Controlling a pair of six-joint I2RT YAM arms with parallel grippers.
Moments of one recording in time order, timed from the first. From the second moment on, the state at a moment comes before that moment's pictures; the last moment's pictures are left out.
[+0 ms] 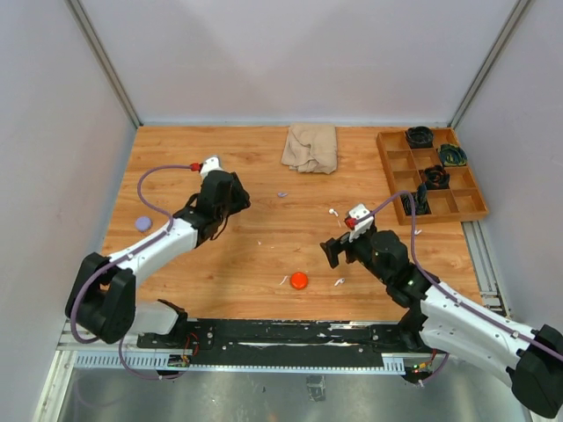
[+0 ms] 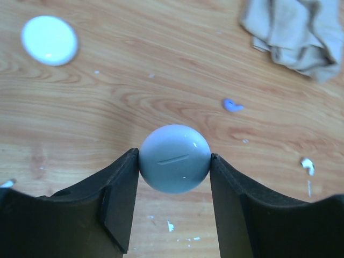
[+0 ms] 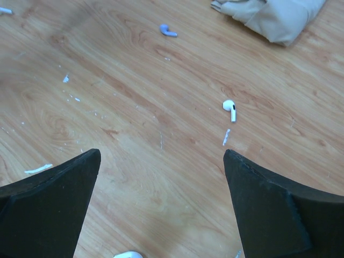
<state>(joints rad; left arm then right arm) -0.45 1.35 0.82 -0.07 -0.33 -0.68 0.77 0.75 0.31 0.16 0.15 -0.01</state>
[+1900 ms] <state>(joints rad) -0.87 1.14 0.36 0.92 0.22 0.39 0.66 1.34 1.24 -0.54 -0.54 0.17</state>
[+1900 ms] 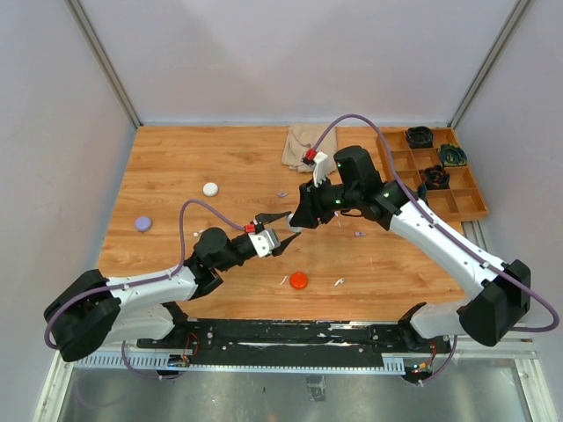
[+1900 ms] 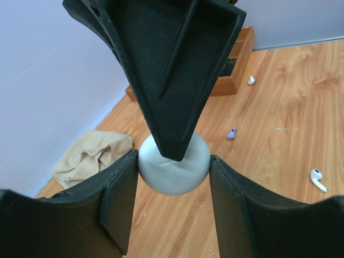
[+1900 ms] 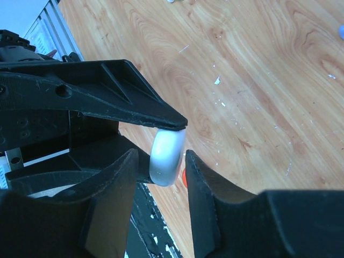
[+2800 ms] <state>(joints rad) -0.82 1.15 0.35 0.99 0.34 0.25 0.65 1.31 1.27 -0.68 -0.57 -0.04</state>
